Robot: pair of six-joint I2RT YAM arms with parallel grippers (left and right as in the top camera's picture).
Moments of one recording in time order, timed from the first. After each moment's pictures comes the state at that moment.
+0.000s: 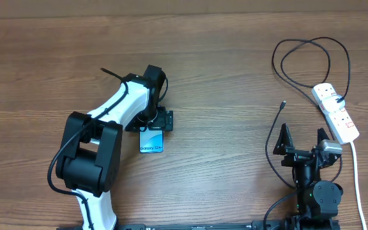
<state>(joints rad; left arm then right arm) -0.33 2.01 1.32 -0.95 0.03 -0.34 -0.03 0.01 0.02 -0.02 0.05 0.17</state>
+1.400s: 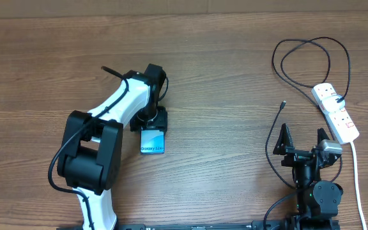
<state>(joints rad) -0.33 2.02 1.39 -1.04 0.03 -0.34 -0.03 0.01 0.02 -0.02 0.05 0.17</state>
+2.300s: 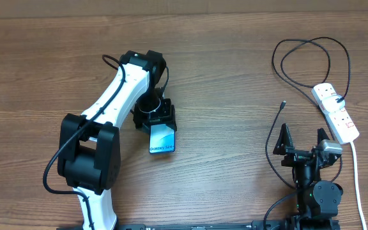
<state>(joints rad) -0.33 2.03 1.60 -1.40 0.28 -0.34 -0.03 0.01 0.02 -0.02 0.05 0.17</state>
